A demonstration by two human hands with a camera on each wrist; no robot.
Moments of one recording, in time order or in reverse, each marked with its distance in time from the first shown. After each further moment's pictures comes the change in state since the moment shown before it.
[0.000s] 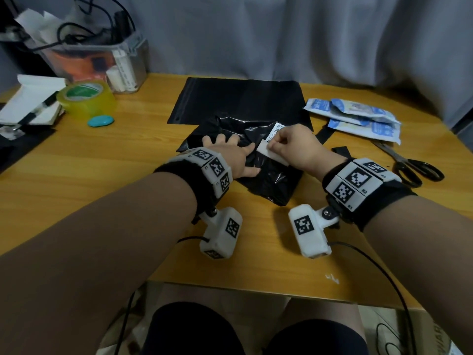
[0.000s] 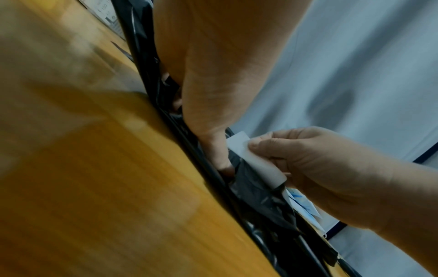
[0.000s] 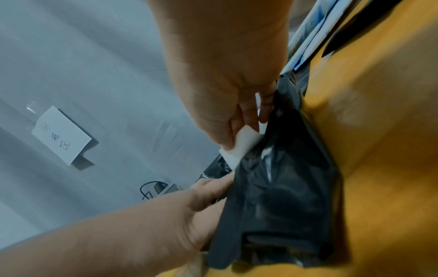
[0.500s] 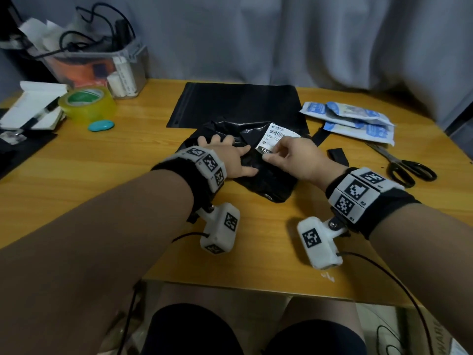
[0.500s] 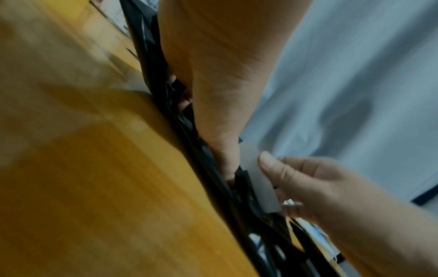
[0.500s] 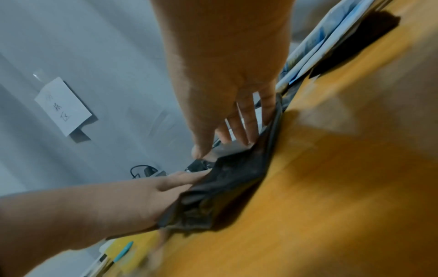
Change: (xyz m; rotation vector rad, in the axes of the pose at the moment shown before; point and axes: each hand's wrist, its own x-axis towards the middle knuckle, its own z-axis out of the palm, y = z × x) left_hand -0.004 -0.007 -0.004 -0.045 -0.005 0.010; right_hand -0.016 0.012 -0.003 -0.120 -0.060 0.036
